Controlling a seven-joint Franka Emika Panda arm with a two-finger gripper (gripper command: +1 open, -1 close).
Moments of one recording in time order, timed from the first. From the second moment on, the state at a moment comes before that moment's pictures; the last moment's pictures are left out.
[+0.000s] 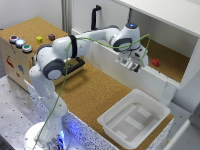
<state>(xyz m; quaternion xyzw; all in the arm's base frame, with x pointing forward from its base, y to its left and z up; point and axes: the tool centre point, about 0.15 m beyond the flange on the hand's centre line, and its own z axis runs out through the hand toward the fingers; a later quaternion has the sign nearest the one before) 0.515 -0.279 0.499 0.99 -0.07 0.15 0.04</state>
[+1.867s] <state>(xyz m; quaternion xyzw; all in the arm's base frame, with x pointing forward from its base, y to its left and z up) 0.677 -0.307 0.465 0.96 -0.08 0.24 0.08</state>
